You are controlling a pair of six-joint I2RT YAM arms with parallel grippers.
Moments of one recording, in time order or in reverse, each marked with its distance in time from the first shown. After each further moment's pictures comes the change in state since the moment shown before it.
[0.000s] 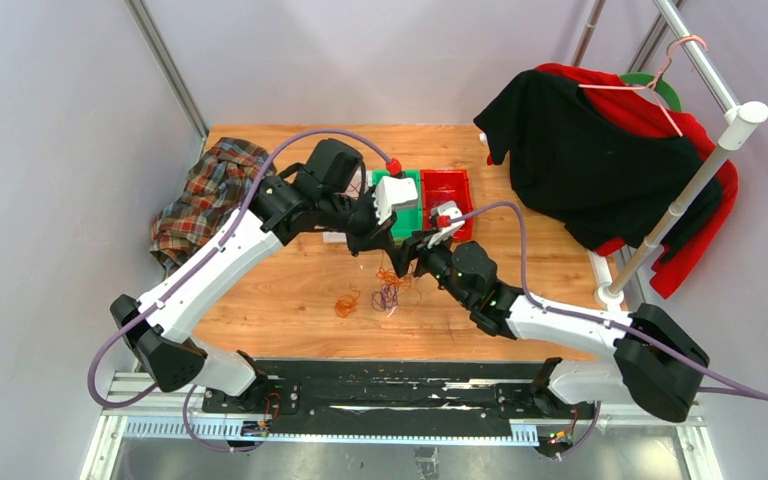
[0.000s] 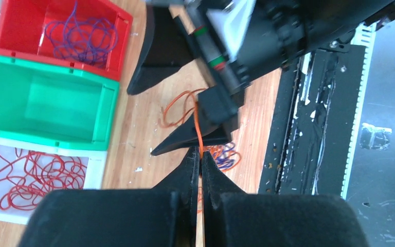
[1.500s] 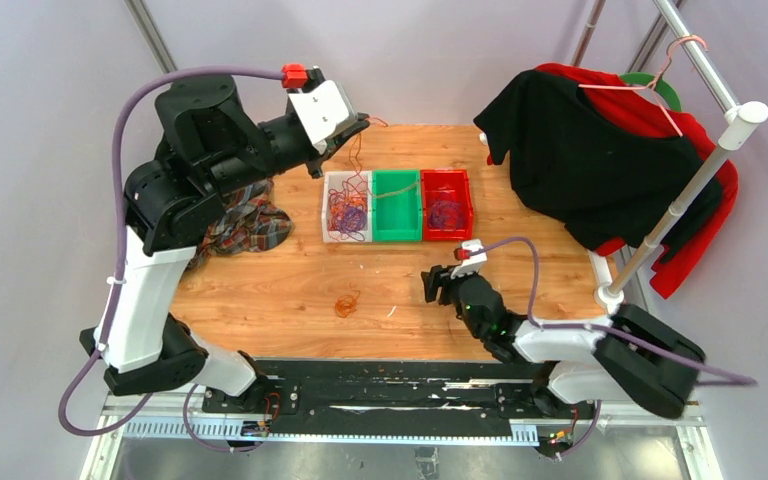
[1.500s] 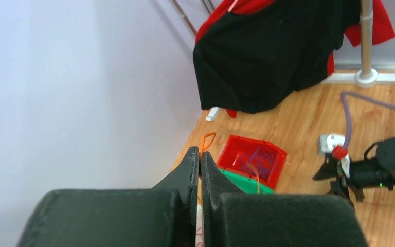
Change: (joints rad) left arm -0.034 0.024 0.752 0.028 -0.263 0.104; right arm 0.008 0.107 -0.316 0.183 0.263 0.086
